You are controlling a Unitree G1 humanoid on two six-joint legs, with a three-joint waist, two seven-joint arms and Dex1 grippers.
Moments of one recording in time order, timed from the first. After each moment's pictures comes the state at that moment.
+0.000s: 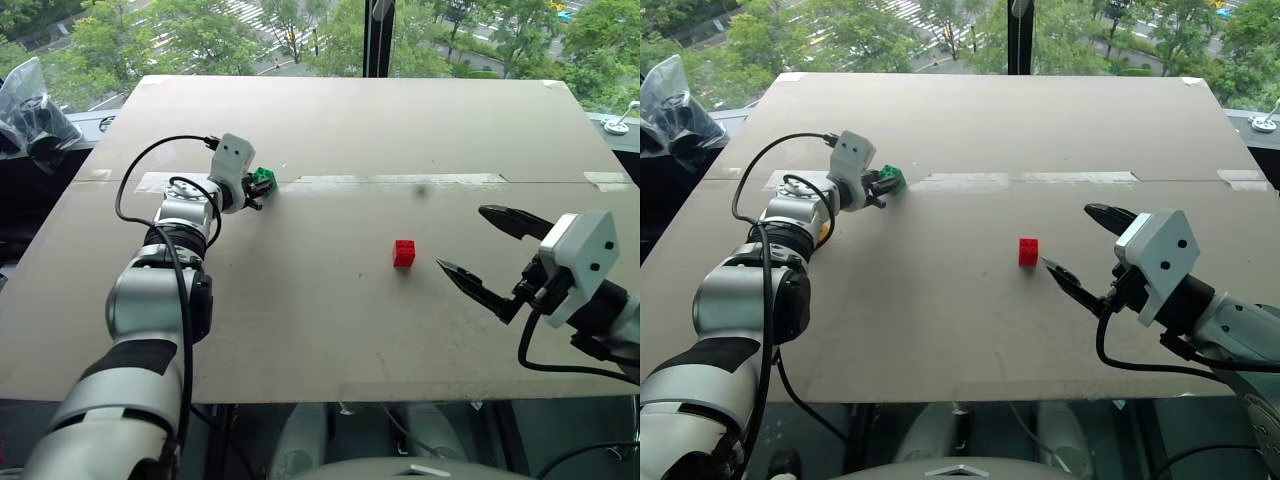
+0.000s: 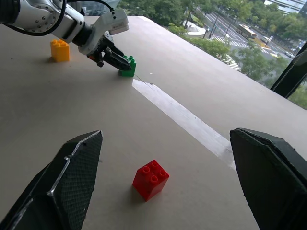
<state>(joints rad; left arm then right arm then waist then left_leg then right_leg) -1.16 0.54 0.01 1.33 0.02 0.05 -0.63 -0.01 -0.74 -0.33 -1.01 0.70 0.77 0.45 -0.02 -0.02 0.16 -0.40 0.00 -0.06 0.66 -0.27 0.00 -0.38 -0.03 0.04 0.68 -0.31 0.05</state>
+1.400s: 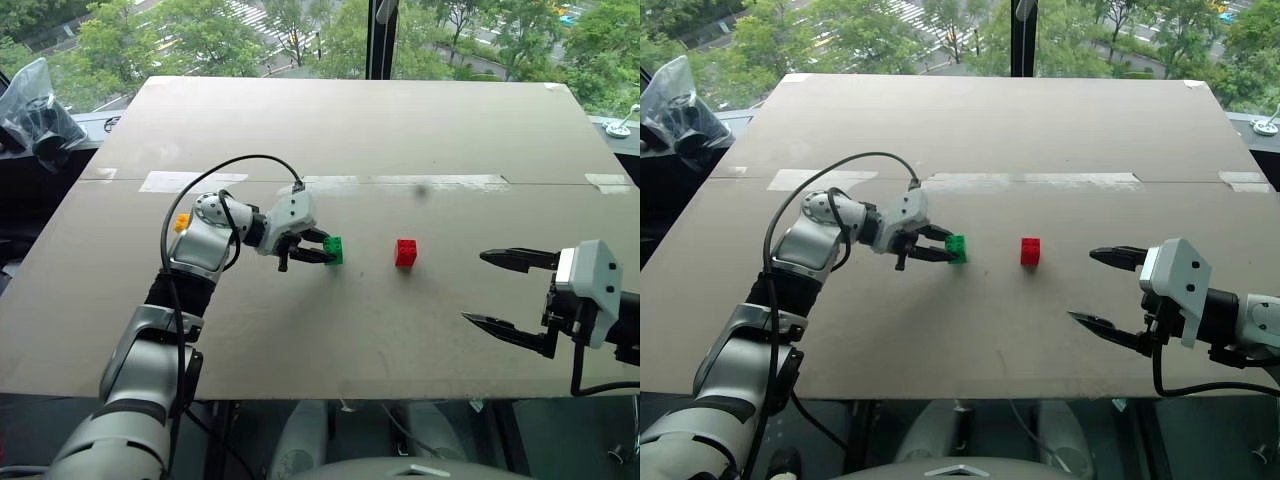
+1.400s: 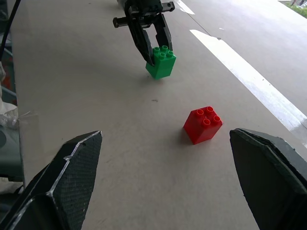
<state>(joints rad) -0.77 0.57 -0.21 0.45 -0.04 0.16 -1.41 0.15 -0.93 -0.39 -0.77 0.68 0.54 0.91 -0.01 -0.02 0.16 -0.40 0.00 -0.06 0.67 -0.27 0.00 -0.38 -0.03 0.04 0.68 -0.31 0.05</state>
